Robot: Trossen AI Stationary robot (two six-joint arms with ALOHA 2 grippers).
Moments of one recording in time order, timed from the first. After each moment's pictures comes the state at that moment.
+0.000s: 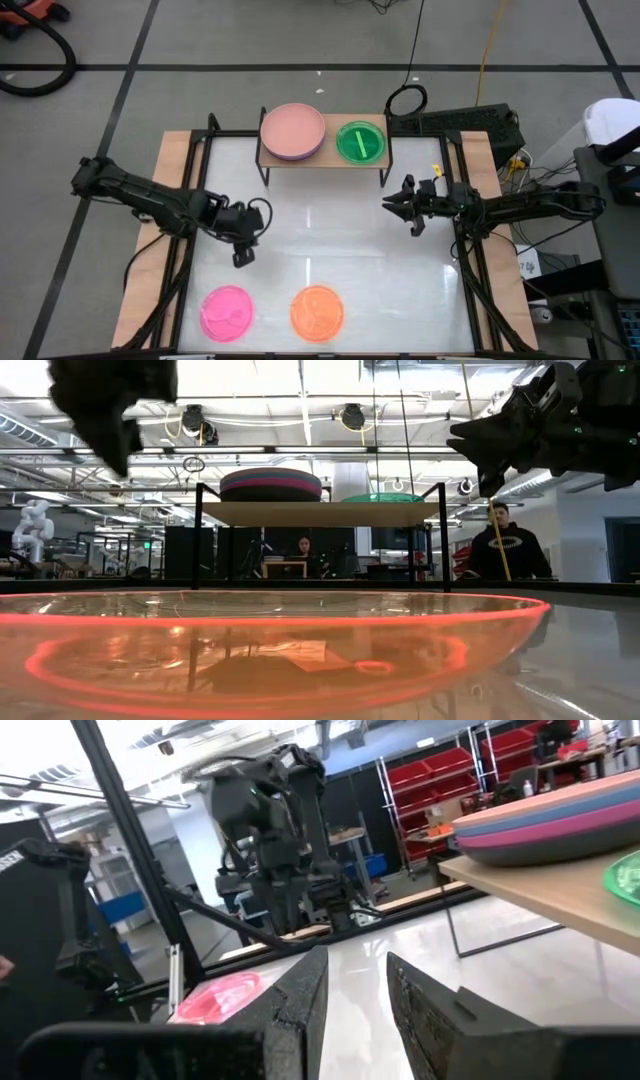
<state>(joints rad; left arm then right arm) -0.26 1.16 0.87 -0.82 0.02 -0.59 -0.15 0.91 0.02 1.05 -0.13 0.34</state>
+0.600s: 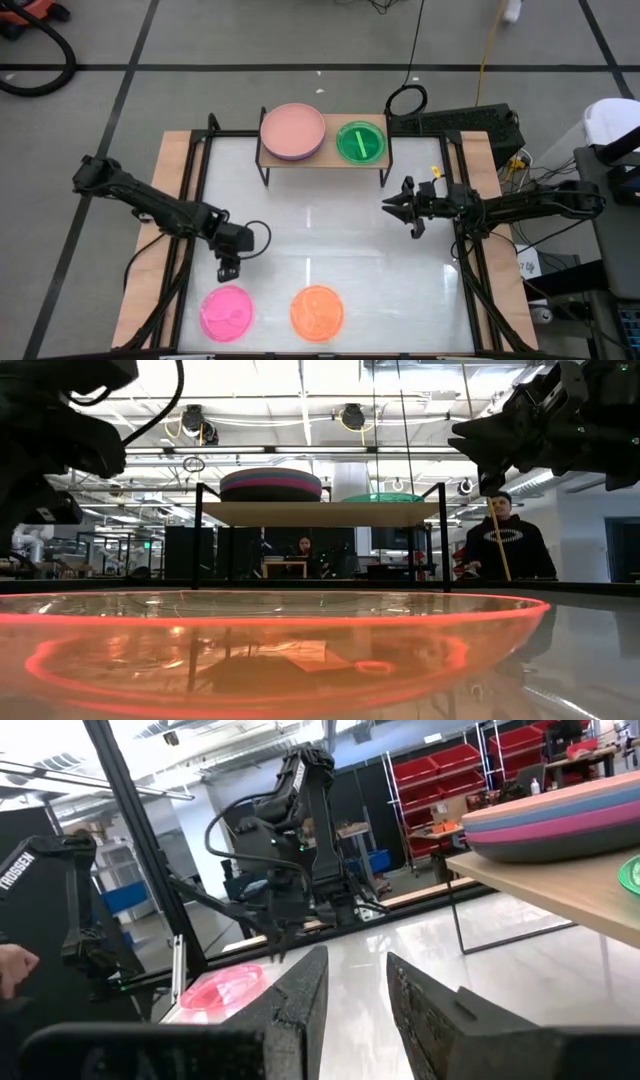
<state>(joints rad) -0.32 1.17 0.59 -0.64 0.34 -0.63 -0.13 0.91 0.02 1.04 -0.13 0.32</state>
